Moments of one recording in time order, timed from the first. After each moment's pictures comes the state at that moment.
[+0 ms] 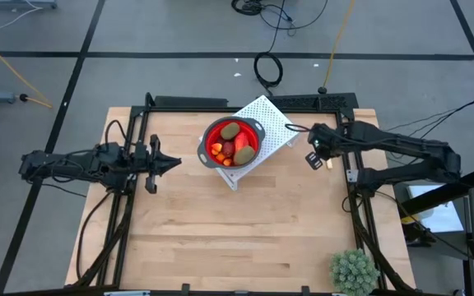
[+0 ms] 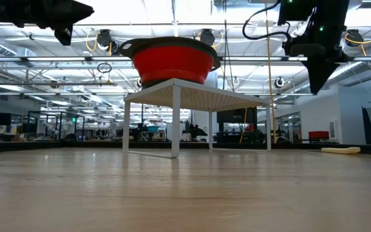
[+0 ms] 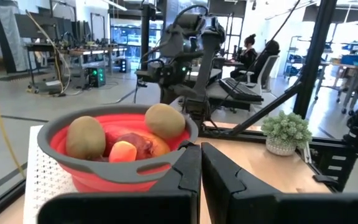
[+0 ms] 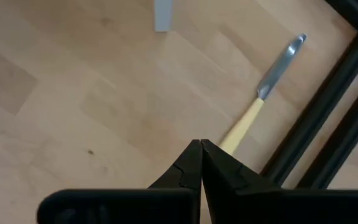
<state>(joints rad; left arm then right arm) -0.03 0.40 0.35 0.10 -0.08 -0.06 -0.32 1.09 0.97 -1.23 0.26 0.57</state>
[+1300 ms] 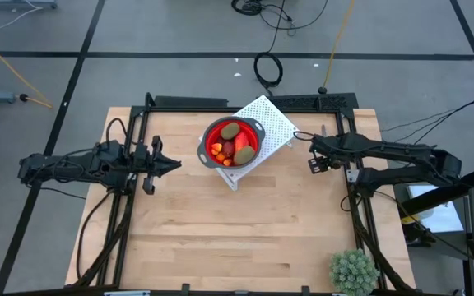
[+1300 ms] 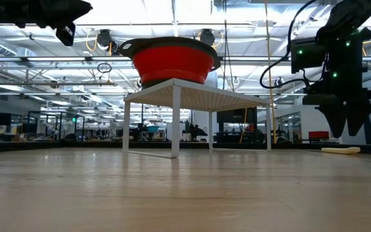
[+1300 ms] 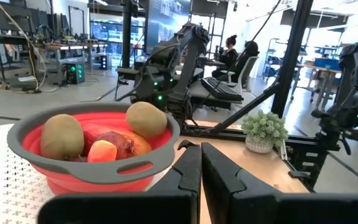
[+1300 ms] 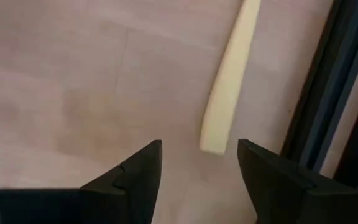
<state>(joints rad) 0.03 0.40 0.35 0.10 0.06 -0.10 -0.45 1.09 0.60 -1.05 0.21 0.83</state>
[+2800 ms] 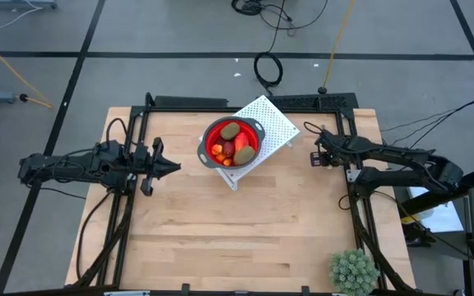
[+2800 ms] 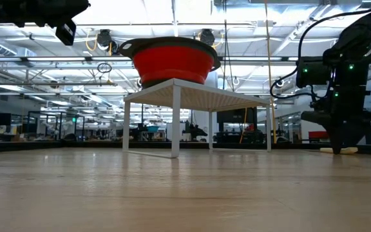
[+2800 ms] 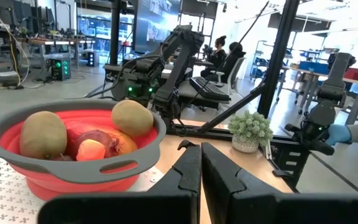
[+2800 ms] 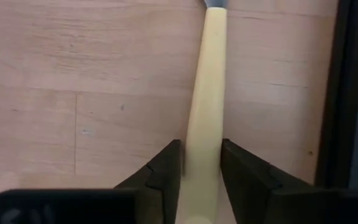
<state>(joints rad) 0.03 0.40 0.35 0.10 0.11 -0.14 -0.67 1.09 0.35 -0.69 0.16 0.83</state>
